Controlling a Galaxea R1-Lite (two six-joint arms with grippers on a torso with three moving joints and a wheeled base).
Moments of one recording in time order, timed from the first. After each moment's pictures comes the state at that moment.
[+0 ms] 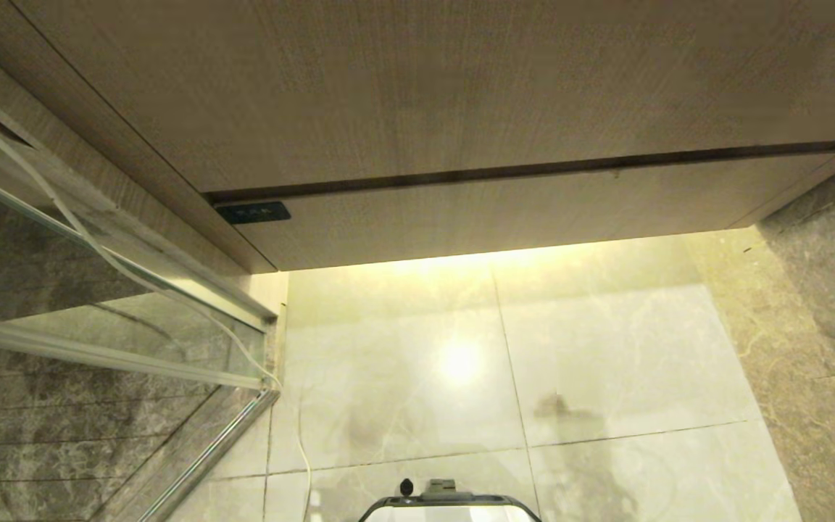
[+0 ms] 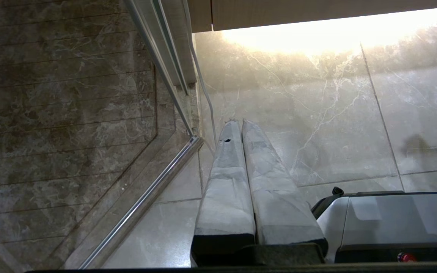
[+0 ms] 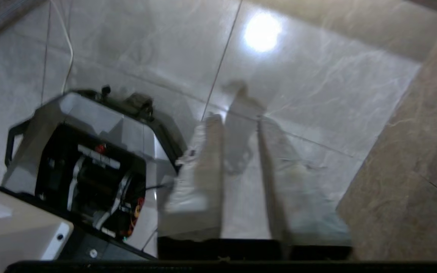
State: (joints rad) left arm 0.00 0.00 0.00 0.00 0.00 0.00; right arm 0.18 1.20 -1.53 0.90 0.12 -0.27
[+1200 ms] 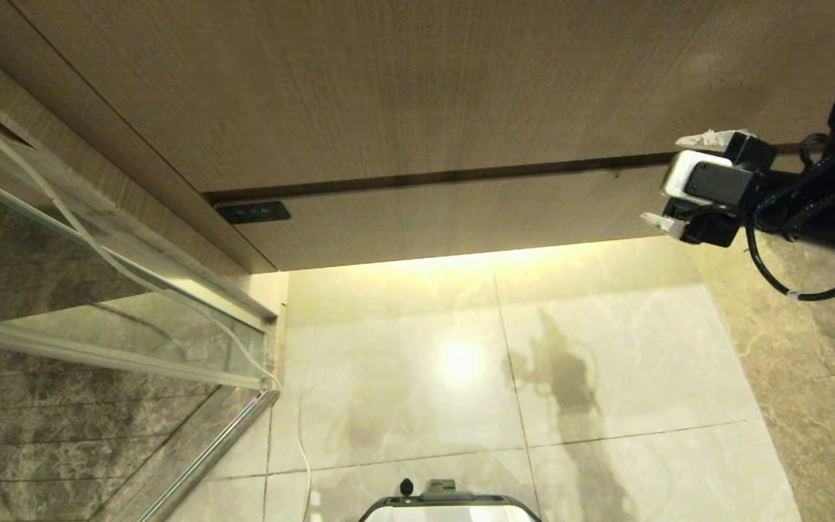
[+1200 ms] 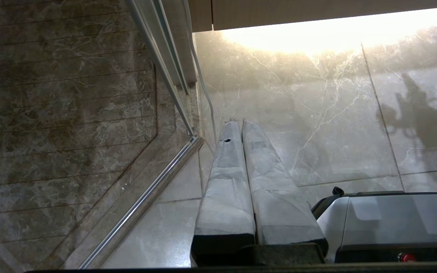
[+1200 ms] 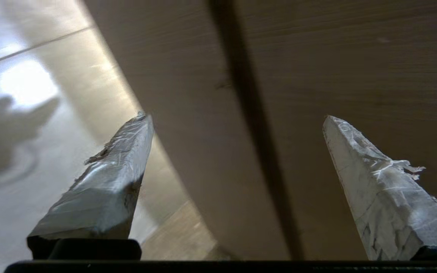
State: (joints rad) left arm 0.00 0.00 0.00 0.00 0.00 0.00; right arm 0.09 1.64 -1.07 -0.50 0.14 -1.29
